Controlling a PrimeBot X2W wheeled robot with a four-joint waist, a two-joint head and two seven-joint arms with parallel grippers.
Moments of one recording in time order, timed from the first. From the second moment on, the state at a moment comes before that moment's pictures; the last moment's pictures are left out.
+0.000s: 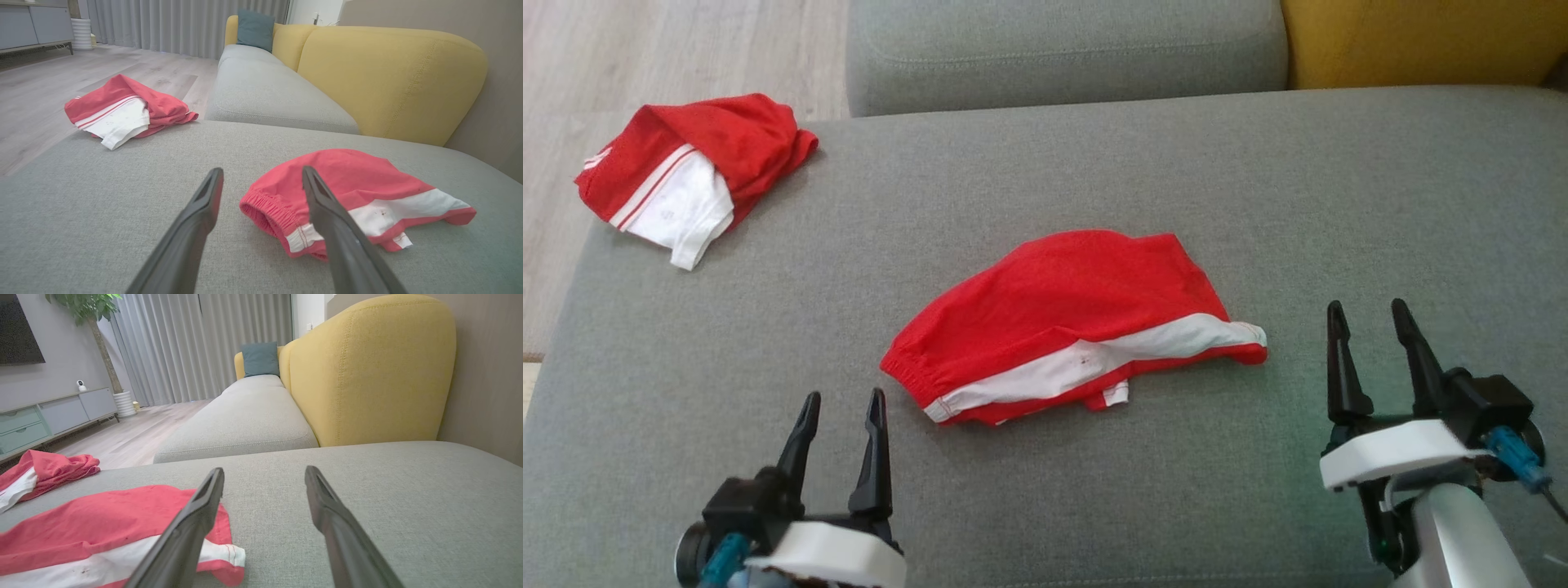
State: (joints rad) left arm 0.12 0.05 -0.21 0.08 -0.23 0.05 -0.25; right arm -0.13 -0.05 -0.02 0.37 0.13 0.12 -0.26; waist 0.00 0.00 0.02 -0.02
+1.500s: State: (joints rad) left arm 0.06 0.05 -0.31 0.30 -0.34 0.03 -0.25; right arm -0.12 -0.05 0.08 0.41 0.17 0.12 -0.26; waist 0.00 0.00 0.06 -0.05
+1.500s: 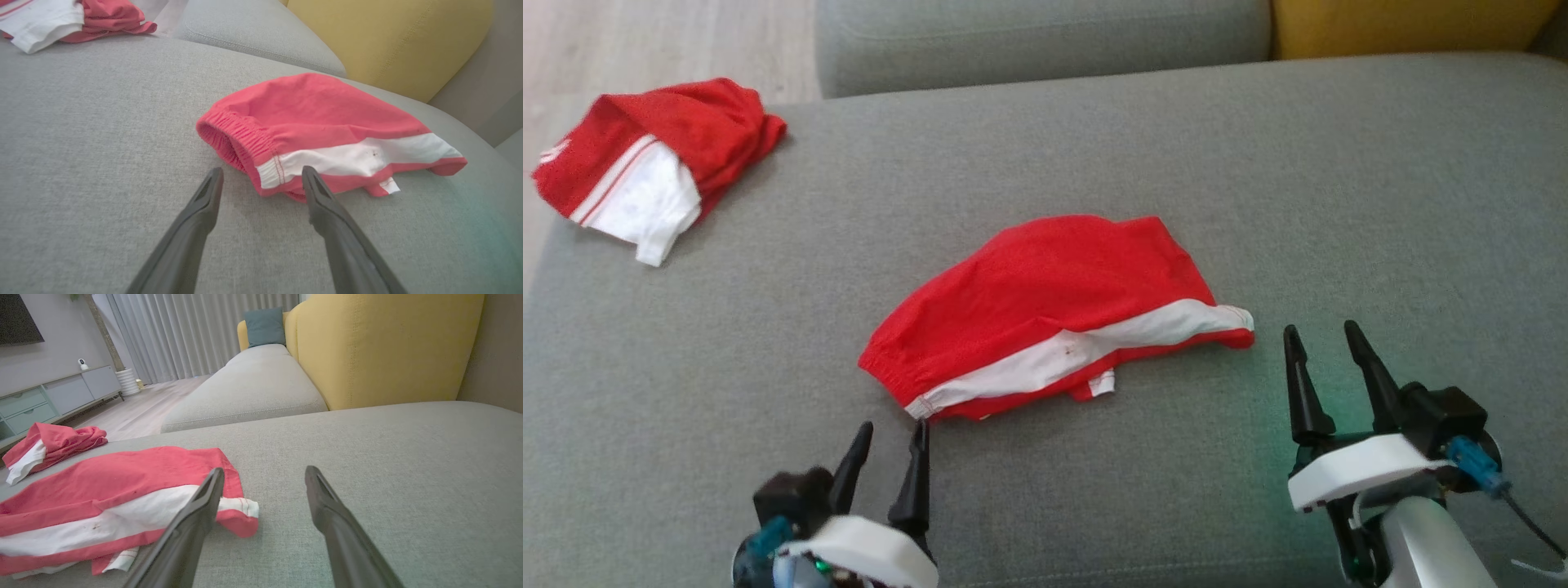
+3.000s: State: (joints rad) left arm -0.06 0.05 -0.29 0.32 -0.49 -0.03 -0.25; right arm -0.16 -0.05 0.03 0.43 0.13 0.12 -0.25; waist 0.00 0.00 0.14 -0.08
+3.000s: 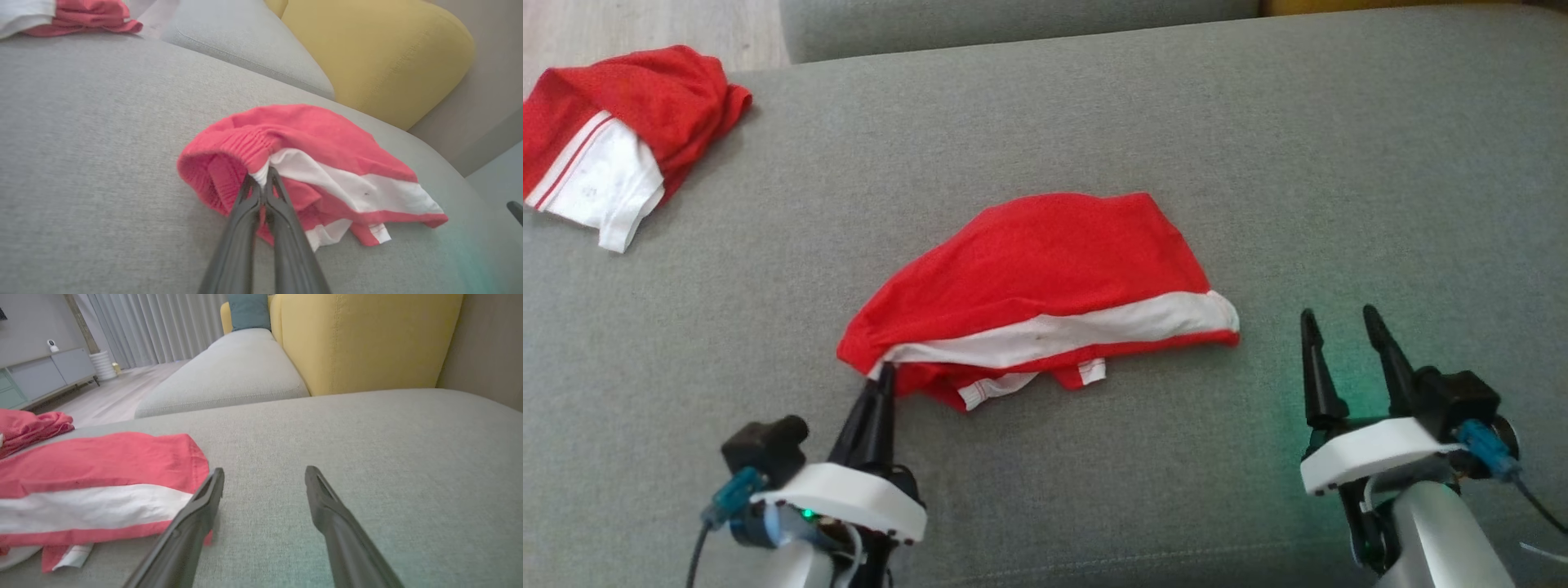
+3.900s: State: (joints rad) left arm -0.04 0.05 -0.26 0.32 -0.47 -0.03 -0.25; right arm -0.36 -0.07 0.28 0.74 0.33 0.12 0.00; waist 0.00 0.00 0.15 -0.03
